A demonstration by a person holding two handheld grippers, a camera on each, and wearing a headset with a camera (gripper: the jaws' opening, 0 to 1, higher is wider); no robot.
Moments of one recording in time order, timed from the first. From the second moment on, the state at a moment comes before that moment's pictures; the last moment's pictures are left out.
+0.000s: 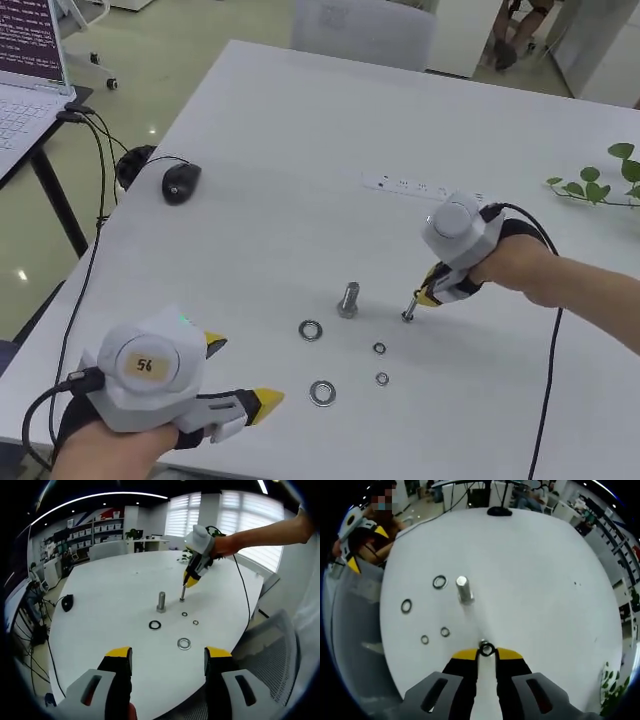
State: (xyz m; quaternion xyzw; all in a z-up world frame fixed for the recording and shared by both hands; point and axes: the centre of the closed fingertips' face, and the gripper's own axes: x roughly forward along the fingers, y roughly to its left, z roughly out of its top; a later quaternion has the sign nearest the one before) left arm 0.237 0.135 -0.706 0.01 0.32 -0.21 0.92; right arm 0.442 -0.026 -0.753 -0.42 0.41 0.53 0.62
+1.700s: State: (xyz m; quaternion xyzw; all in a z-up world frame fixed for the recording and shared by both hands) left arm 0.234 0.144 -0.705 0.01 0.32 -0.20 0.92; right arm 0.453 -0.025 -0.815 -0.40 0.44 0.51 0.62
